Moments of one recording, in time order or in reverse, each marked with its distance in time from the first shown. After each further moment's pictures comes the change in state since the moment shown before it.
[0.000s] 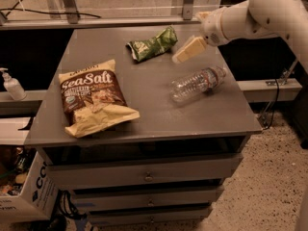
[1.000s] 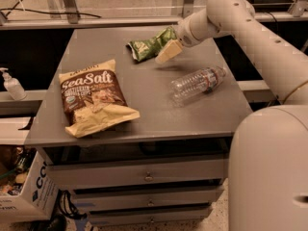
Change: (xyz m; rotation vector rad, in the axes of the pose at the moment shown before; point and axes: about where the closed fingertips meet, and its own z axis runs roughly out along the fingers) arm 0.016 -0.022 0.105 0.002 0.129 0.039
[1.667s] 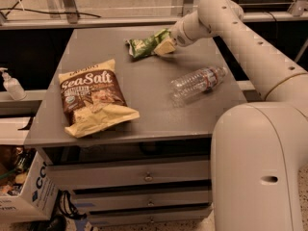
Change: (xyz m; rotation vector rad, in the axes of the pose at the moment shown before) arm -0.001 -0.014 0.034 0.012 0.004 0.015
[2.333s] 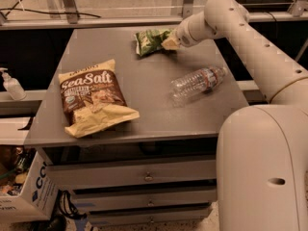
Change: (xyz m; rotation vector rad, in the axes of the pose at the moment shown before) arm 0.007 -0.010 -0.011 0.017 -0.029 0.022
